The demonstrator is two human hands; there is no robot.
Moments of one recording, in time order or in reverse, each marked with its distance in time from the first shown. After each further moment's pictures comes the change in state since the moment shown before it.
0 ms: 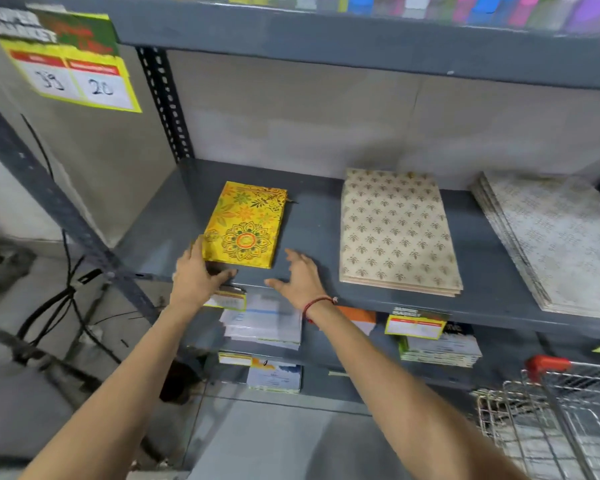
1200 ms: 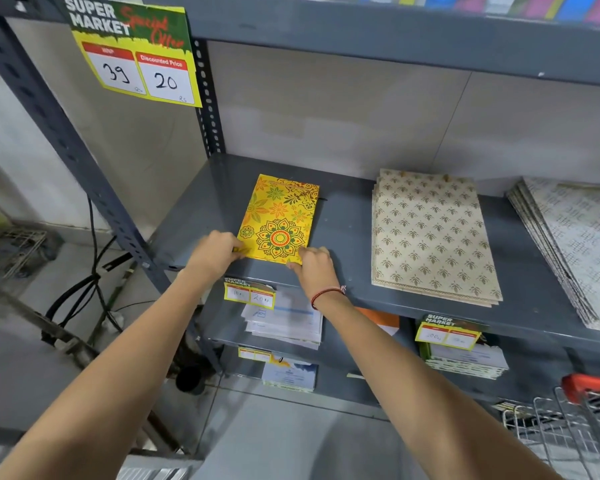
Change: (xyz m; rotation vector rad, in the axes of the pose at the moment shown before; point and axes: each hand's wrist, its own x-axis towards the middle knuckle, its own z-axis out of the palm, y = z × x) left_hand 0.037 0.000 -0.038 0.455 -0.258 0.145; right_hand 0.021 -0.032 0.016 -0.368 0.016 -0.053
